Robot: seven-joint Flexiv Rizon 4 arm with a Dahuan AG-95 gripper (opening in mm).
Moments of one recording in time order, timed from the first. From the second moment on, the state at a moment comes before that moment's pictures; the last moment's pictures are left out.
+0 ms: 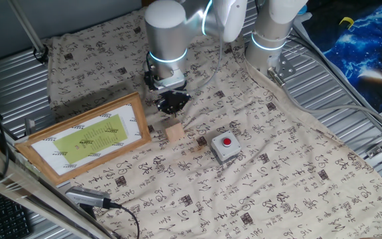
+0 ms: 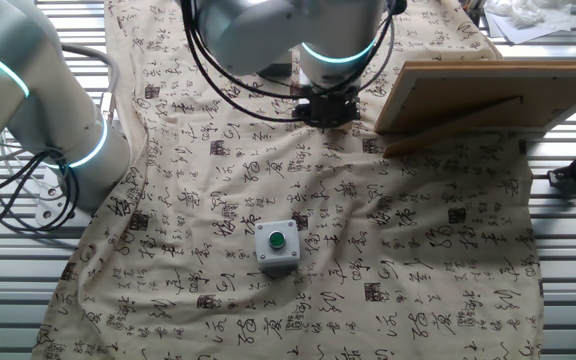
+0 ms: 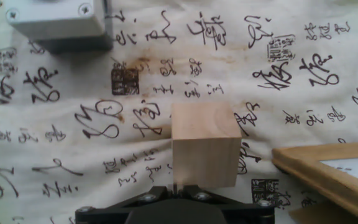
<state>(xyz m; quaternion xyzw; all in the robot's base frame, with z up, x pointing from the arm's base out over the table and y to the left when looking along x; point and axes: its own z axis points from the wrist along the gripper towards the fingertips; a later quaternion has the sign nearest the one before) 0.426 0.084 0.054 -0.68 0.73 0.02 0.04</state>
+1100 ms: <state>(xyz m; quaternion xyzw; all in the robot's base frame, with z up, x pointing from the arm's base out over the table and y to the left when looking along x) 0.421 0.103 0.044 -0.68 0.73 0.01 0.04</state>
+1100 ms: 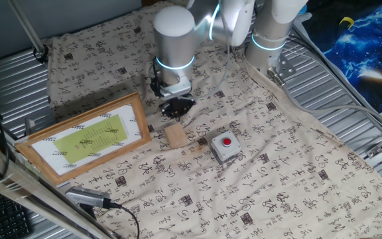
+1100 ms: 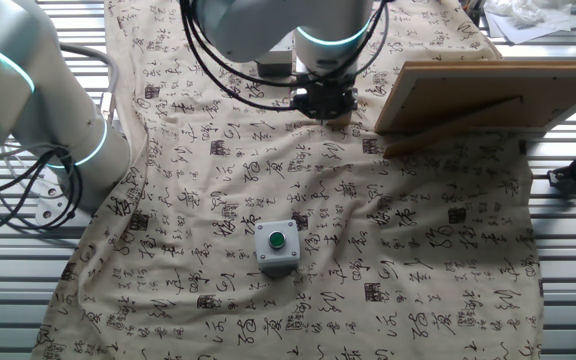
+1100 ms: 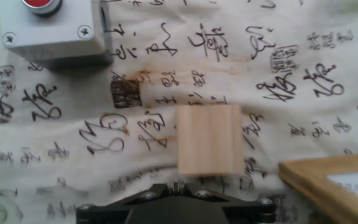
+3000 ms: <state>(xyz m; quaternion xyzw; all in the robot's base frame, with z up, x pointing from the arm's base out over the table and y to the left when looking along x) 0.442 0.163 0.033 -0.51 0.86 0.00 0.05</state>
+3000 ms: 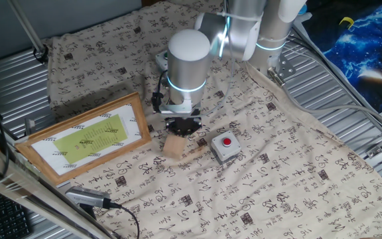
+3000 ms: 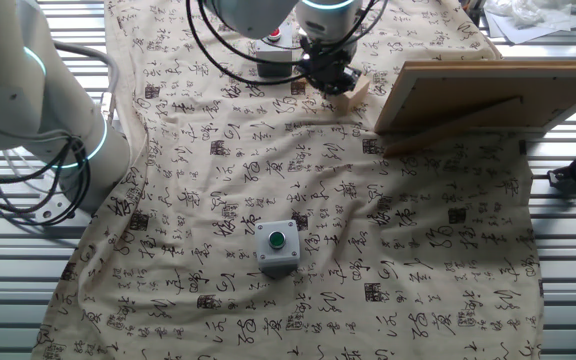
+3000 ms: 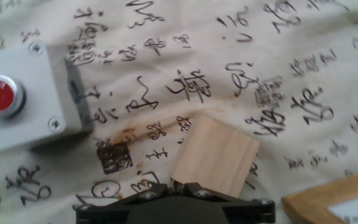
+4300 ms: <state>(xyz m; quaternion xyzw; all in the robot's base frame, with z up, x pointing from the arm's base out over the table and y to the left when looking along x) 0.494 0.194 0.029 -0.30 0.95 -0.01 0.05</state>
